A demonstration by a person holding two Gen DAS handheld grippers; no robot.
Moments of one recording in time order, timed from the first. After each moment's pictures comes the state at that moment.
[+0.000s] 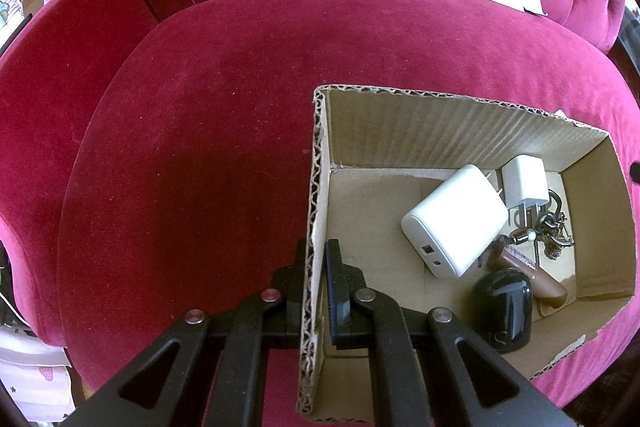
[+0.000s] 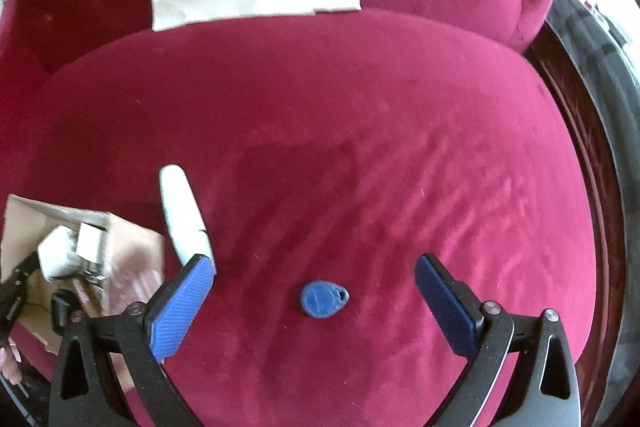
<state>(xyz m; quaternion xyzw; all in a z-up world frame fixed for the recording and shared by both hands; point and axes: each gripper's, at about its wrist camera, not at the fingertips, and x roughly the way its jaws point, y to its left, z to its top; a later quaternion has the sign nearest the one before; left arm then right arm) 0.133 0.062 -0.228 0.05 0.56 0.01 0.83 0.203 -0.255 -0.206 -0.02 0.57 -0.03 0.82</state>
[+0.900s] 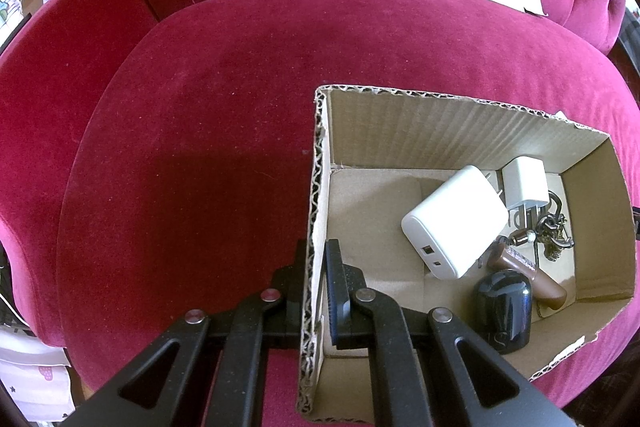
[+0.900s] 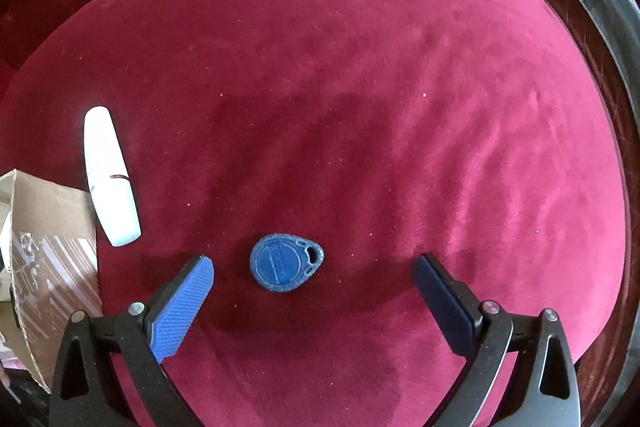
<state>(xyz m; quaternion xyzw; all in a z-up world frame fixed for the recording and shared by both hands) 0.132 0.061 -0.226 0.05 0.56 0.01 0.83 0.193 -0.281 -0.279 0.02 0.63 -0.04 0.78</state>
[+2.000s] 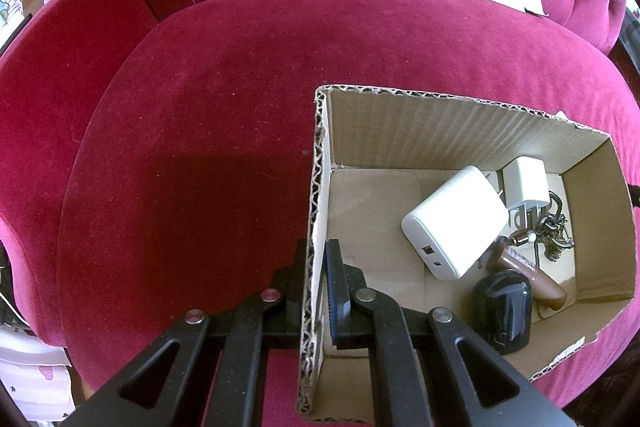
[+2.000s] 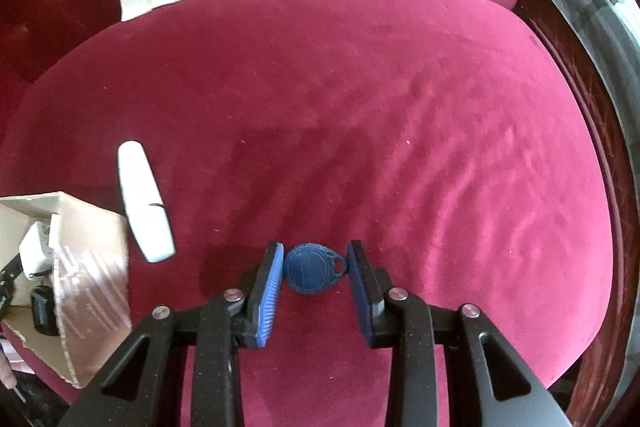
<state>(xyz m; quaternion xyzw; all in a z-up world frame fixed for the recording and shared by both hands) 0.131 0.061 -0.226 0.05 0.56 0.01 0.83 0.187 -0.274 -0.234 0.02 0.58 -0.04 0.81</state>
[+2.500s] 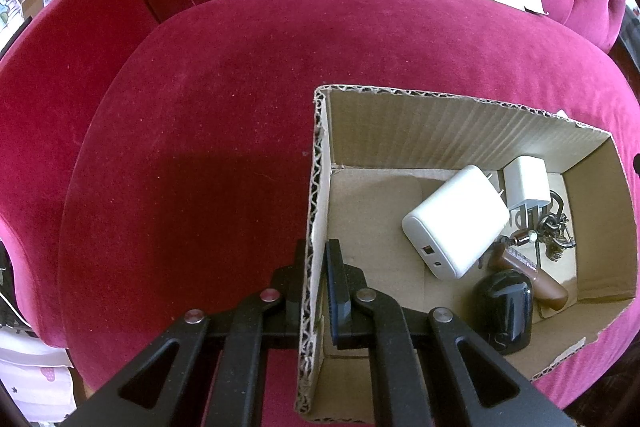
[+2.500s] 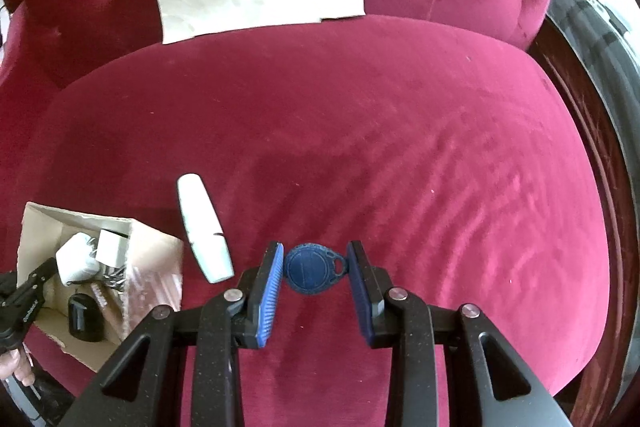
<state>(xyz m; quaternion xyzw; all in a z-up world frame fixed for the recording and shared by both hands) 0.131 0.058 -0.227 0.05 0.56 0.01 0.83 0.191 -0.249 -0.192 0.00 0.55 0.00 0.84</state>
